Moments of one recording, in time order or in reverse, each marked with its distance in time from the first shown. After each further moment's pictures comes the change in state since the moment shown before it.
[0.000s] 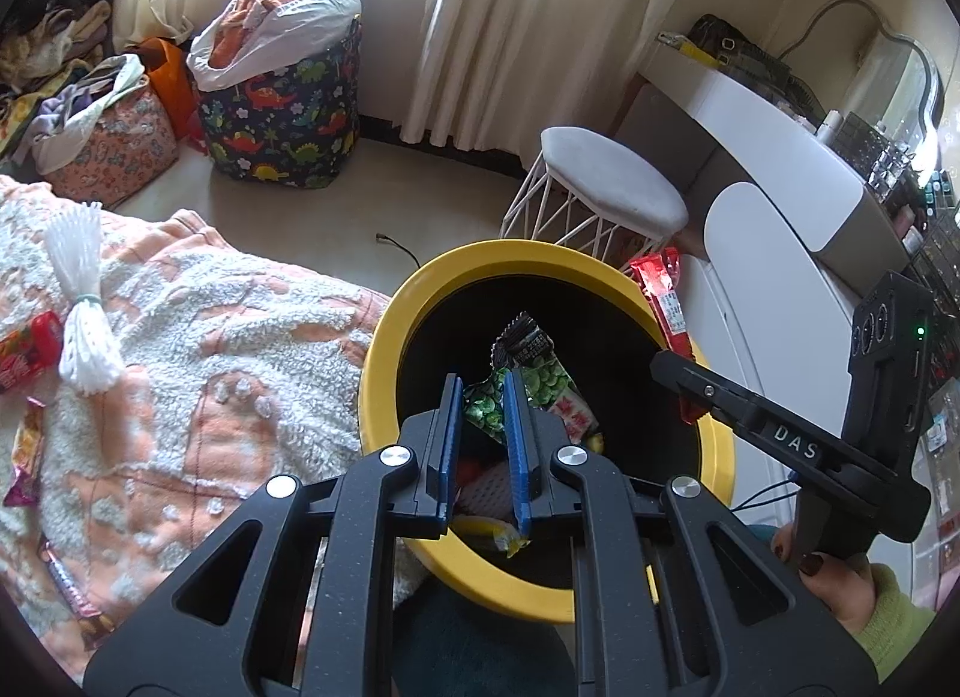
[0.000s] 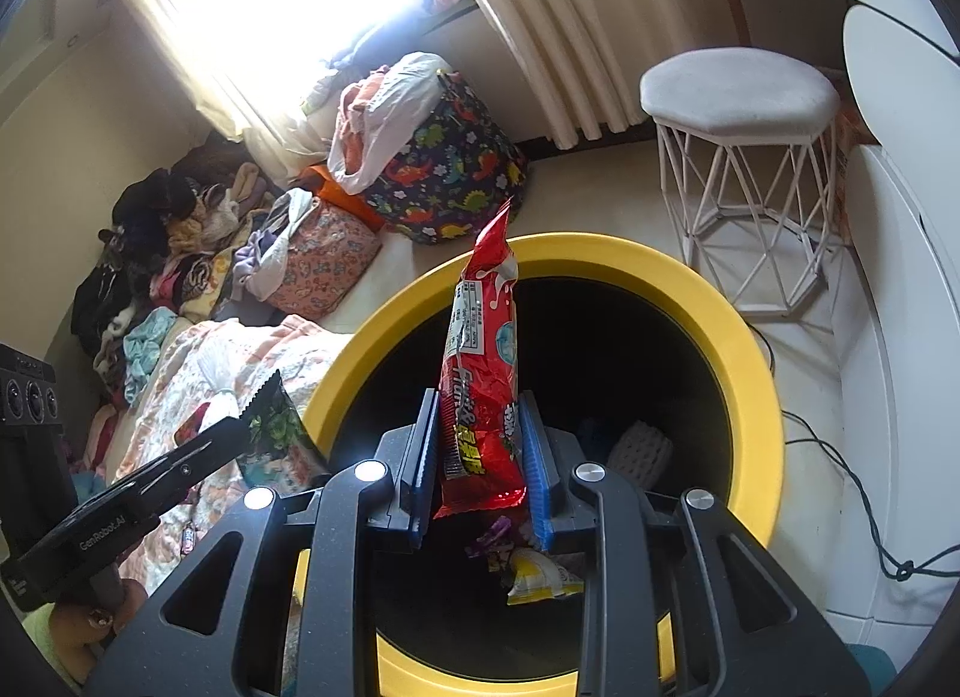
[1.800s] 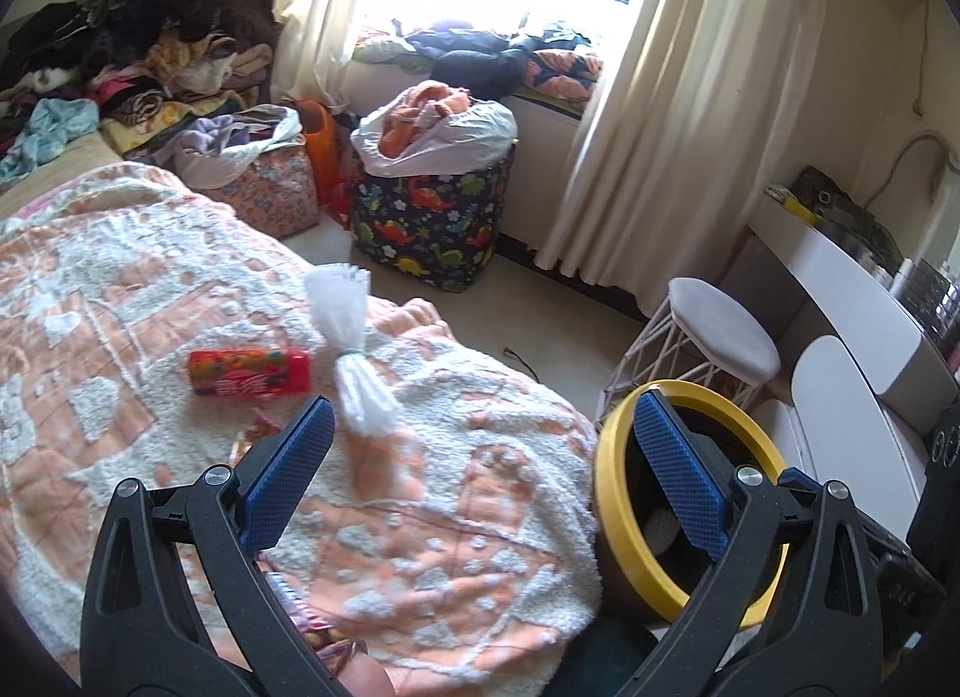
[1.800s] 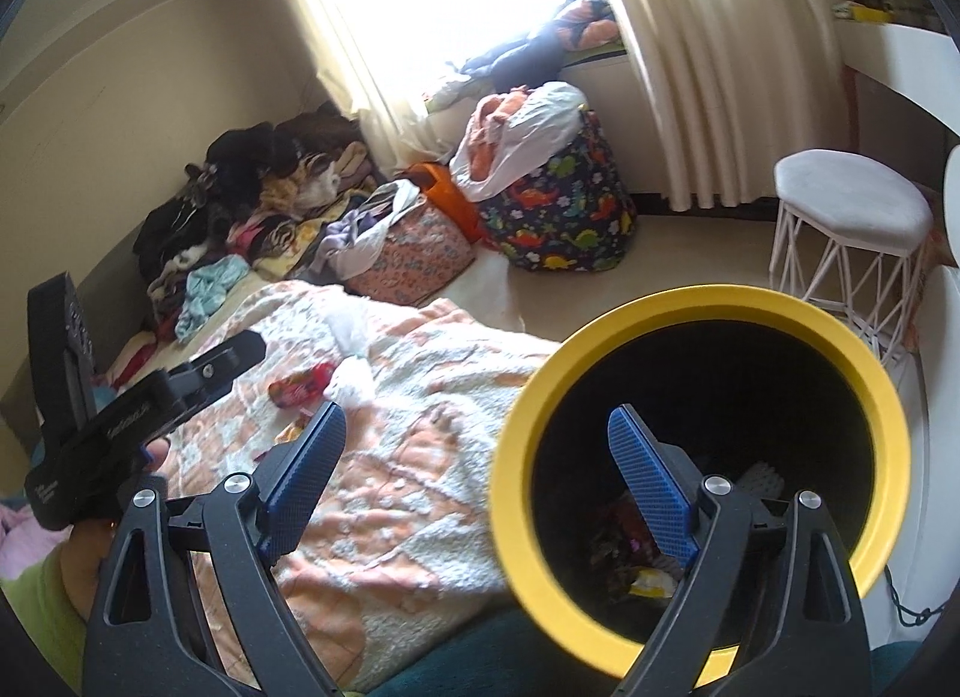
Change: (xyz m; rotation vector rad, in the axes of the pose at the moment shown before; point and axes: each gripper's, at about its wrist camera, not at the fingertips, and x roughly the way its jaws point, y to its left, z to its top) left arm -0.113 0.105 -0.021 -0.195 -0.319 0.223; right arm -0.012 0.123 -0.032 -0.267 -0.076 0.140
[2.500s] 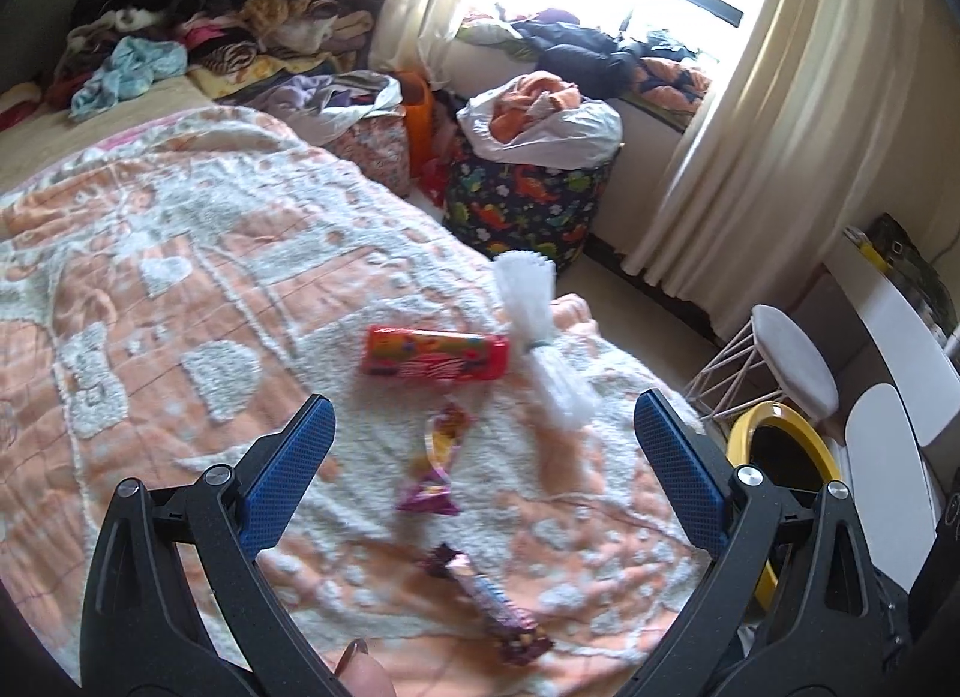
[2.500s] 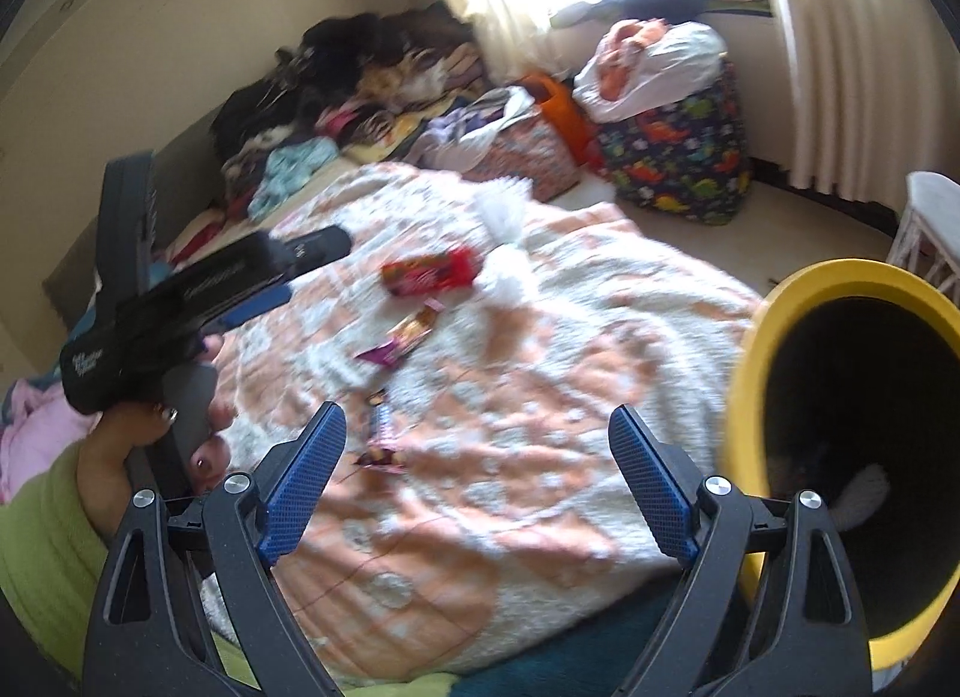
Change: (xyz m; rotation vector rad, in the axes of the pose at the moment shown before) left arm -0.010 0.106 0.000 -0.142 0.042 0.144; right arm 0.059 0.101 -0.034 -0.203 0.221 0.179
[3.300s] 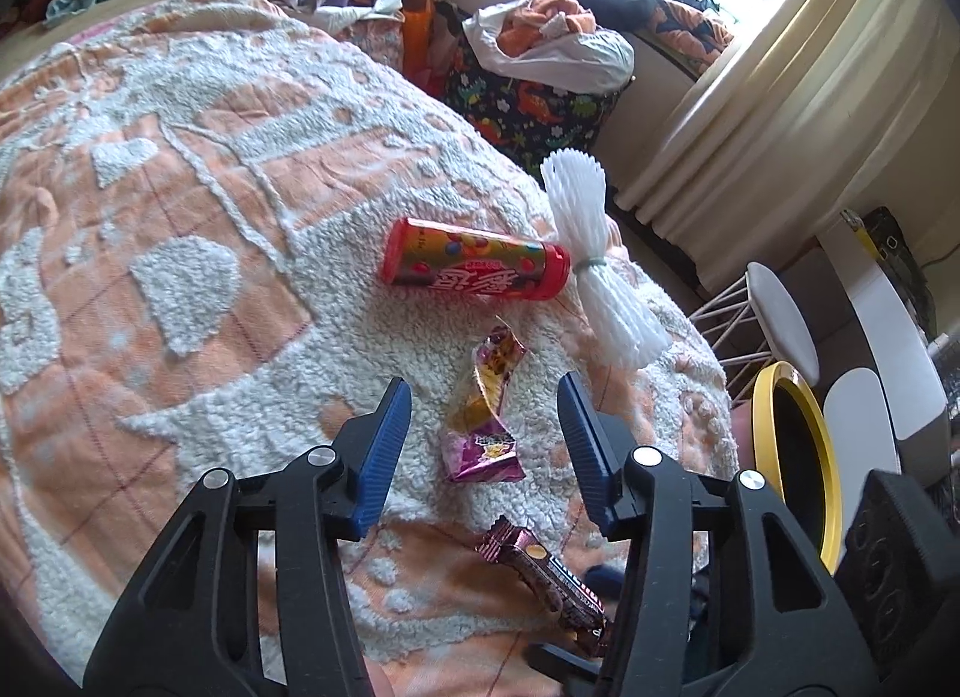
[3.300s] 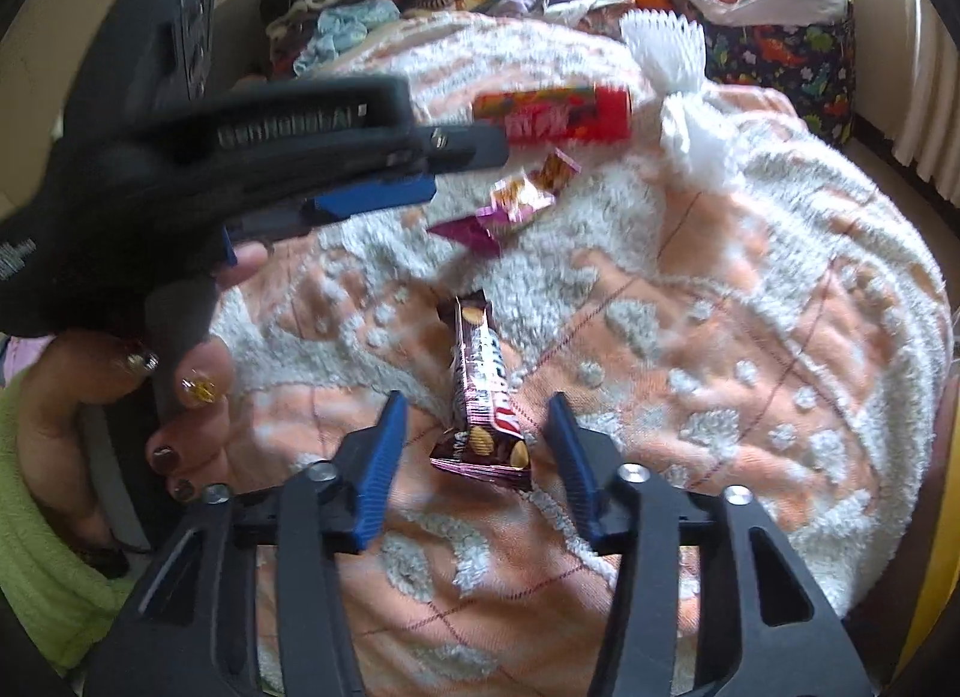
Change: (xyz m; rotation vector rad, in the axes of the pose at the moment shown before) left arm 0.054 0.041 -0.016 -0.078 0.211 -0.097; right arm 0.121 0.053 -0.013 -0.120 0.312 0.086
